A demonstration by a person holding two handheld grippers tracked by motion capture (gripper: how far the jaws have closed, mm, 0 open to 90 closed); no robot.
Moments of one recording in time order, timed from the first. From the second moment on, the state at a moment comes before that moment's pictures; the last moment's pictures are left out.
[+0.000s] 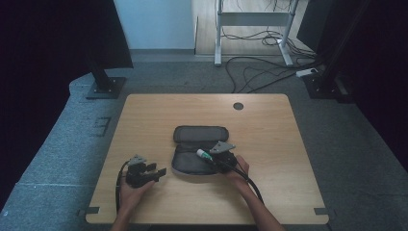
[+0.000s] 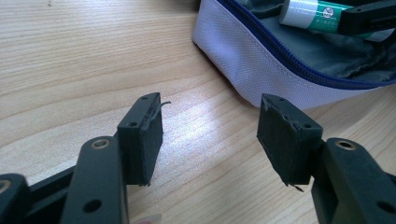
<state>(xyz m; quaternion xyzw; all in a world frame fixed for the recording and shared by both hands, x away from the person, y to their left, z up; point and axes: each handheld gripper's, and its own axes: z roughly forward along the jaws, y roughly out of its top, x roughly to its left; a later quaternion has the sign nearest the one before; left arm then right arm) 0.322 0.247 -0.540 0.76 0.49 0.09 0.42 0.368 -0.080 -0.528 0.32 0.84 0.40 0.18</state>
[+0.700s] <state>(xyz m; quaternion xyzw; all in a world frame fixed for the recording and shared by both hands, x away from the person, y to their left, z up) 0.323 0.245 -0.541 0.76 0.48 0.09 0.42 0.351 -0.095 -0.515 0.34 0.80 0.45 0.19</state>
